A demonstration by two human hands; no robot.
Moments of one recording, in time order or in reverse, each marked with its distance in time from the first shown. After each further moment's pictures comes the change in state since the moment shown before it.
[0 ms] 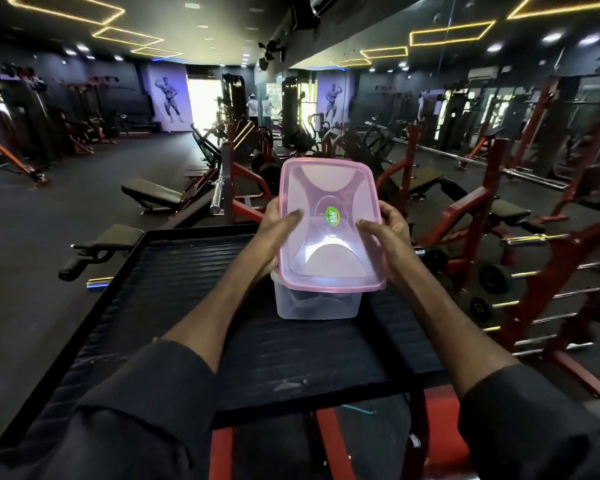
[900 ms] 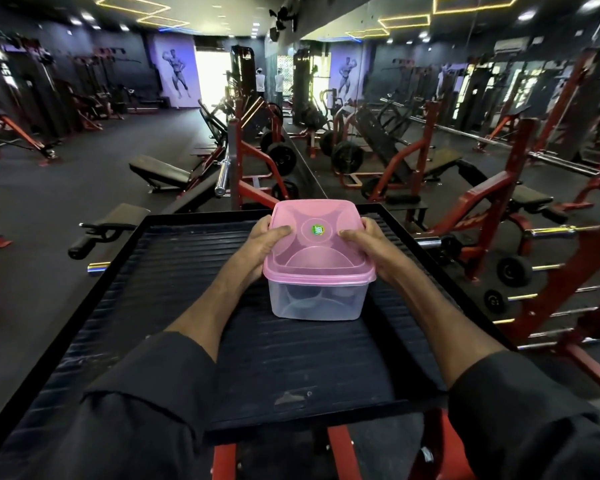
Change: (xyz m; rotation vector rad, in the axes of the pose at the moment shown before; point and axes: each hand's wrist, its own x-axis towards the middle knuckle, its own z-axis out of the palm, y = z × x) left_hand 0.033 -0.060 -0.046 0.063 0.092 -0.189; right_hand 0.035 0.052 0.022 -0.308 -0.196 0.264
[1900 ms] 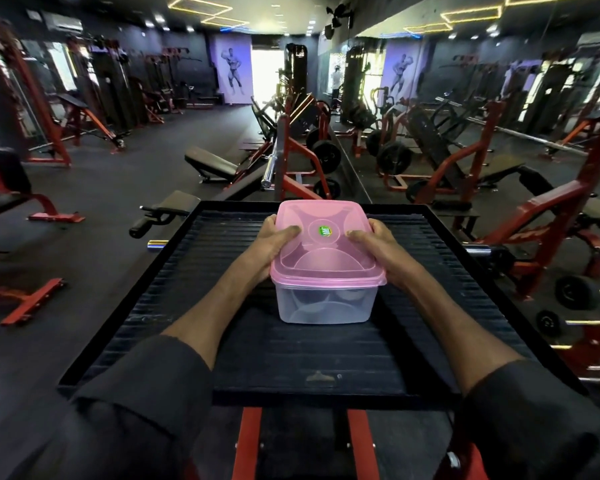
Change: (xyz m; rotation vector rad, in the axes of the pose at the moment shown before) left_hand -0.062 0.016 -0.036 0.007 0.212 -0.008; right_hand -0.025 -0.007 0.051 -0.056 -0.130 0.004
